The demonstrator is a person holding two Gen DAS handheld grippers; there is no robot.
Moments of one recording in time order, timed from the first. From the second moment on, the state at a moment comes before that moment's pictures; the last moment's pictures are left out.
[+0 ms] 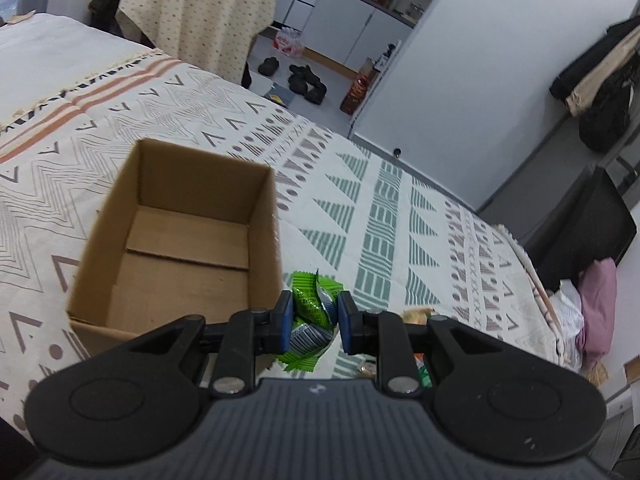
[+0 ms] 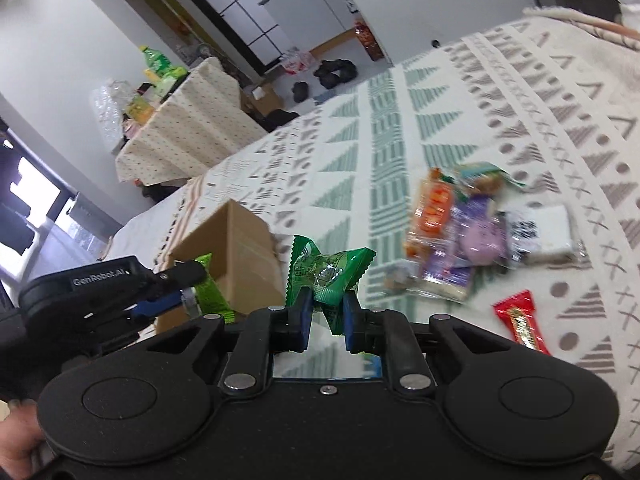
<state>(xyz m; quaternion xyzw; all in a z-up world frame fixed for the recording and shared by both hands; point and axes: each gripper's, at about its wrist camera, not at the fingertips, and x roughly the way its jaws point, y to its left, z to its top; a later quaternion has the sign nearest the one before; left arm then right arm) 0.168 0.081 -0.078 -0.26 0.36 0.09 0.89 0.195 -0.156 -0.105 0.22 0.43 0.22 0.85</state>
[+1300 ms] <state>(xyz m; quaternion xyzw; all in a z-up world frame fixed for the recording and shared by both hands) 0.152 0.174 -0.098 -0.37 0.36 0.21 0.83 0.229 -0.016 -0.073 0.17 0.42 0.28 0.85</state>
